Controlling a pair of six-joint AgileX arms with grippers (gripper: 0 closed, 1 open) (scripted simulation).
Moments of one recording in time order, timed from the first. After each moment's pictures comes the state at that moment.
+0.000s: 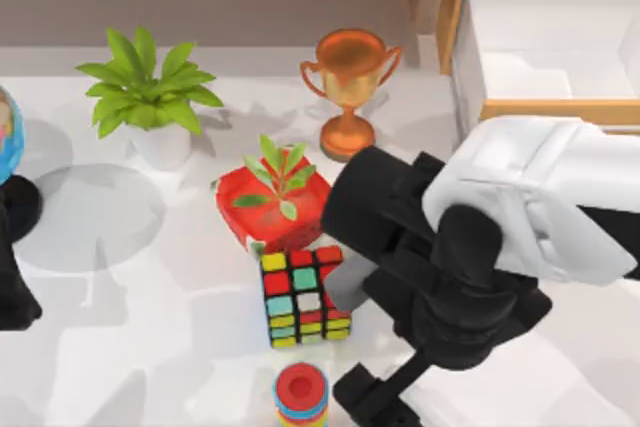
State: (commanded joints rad) left arm 0.00 0.00 0.00 0.00 0.00 0.00; right arm 0.94 1.72 1.19 -1.03 0.00 0.22
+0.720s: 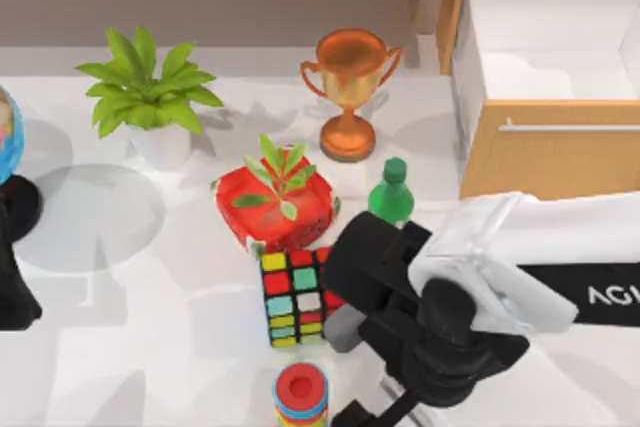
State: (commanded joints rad) left arm 0.00 0.00 0.00 0.00 0.00 0.00; right arm 0.94 1.84 1.03 -0.76 0.00 0.23
